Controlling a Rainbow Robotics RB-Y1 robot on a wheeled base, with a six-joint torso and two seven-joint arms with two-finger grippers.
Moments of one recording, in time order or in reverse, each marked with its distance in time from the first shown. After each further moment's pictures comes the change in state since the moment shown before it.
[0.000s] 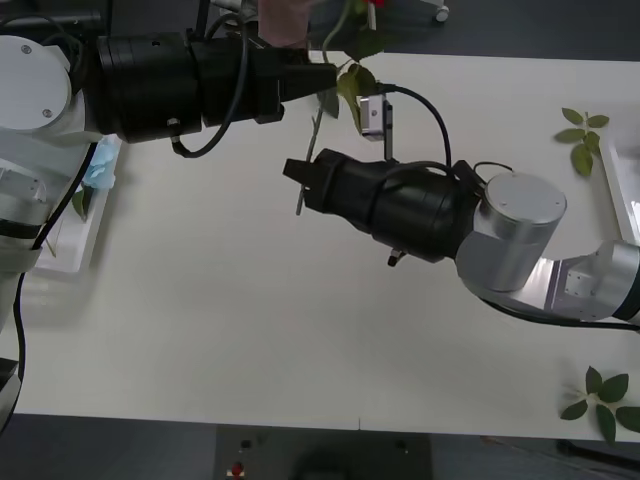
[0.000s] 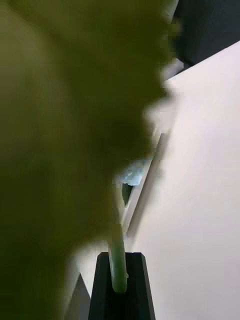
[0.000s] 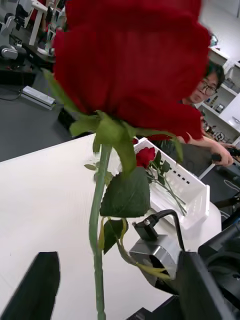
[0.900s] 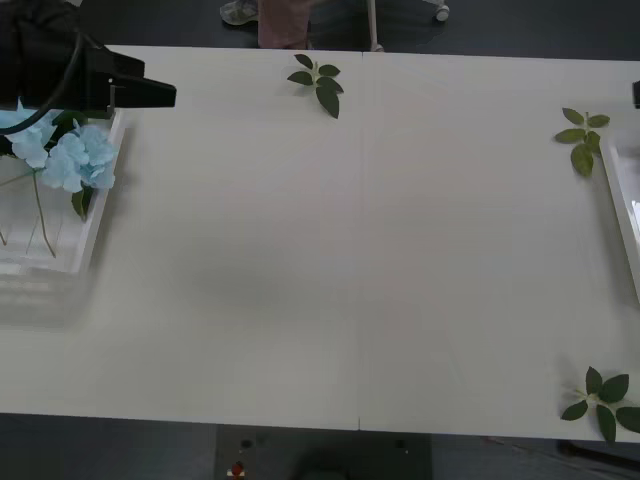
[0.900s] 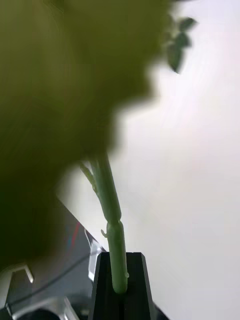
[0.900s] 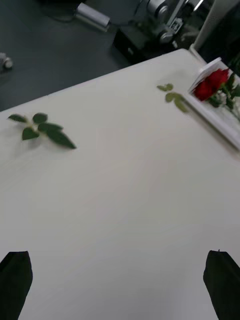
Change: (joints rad) right arm -0.067 -0.849 -0.306 0.323 0.044 1.170 -0.432; left arm 0.000 0.399 0.134 0.147 0.048 0.301 0.000
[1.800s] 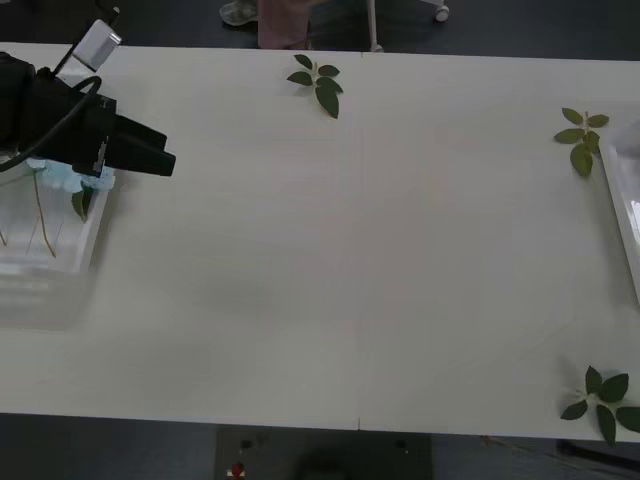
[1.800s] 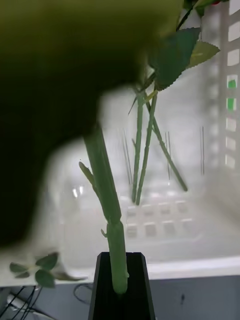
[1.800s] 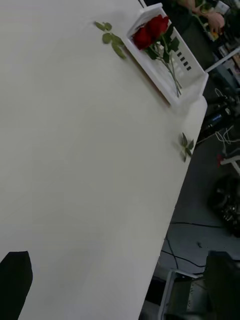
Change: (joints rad) right arm -0.160 0.397 0.009 1.186 0.909 0.211 0.221; left arm 0.001 -0.066 0.000 0.068 0.130 0.324 0.002
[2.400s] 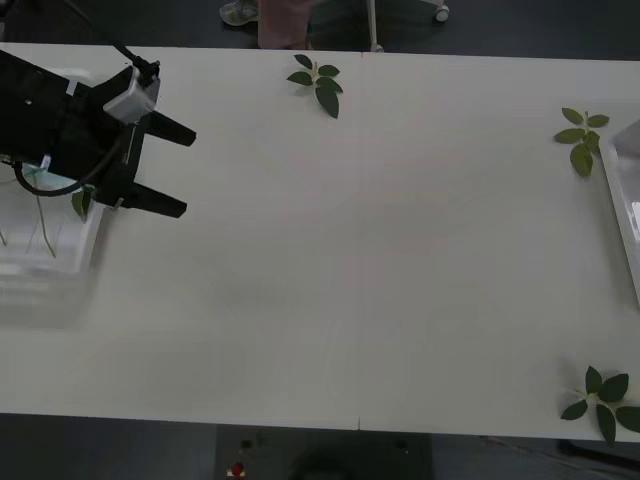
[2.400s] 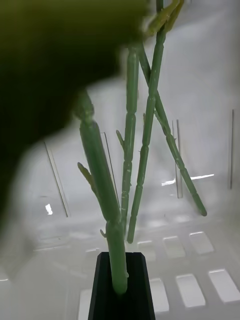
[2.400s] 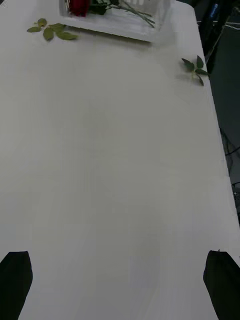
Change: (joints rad) right arm 0.151 0.160 0.000 0.051 -0.011 -0.269 0.007; left arm 0.000 -0.075 0.000 -0.079 -0.157 0.041 -0.617
